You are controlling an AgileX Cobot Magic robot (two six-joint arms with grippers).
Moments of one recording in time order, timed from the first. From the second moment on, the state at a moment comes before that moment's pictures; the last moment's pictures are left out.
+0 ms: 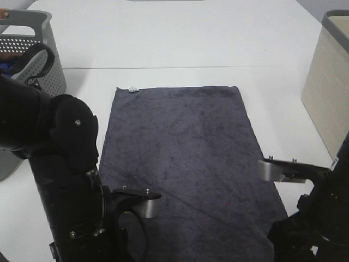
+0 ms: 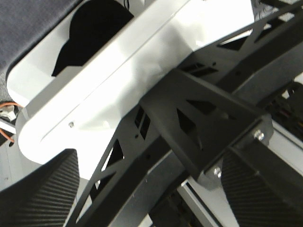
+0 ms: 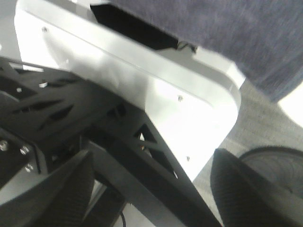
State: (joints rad) left arm -0.78 1.85 -0.87 -0.69 1.00 0.29; right arm 0.33 1.55 -0.58 0.48 1.00 -0.21
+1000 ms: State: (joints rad) left arm -0.60 1.84 -1.50 -0.37 1.17 0.14; right arm 0.32 1.38 -1.13 0.16 1.07 -0.03
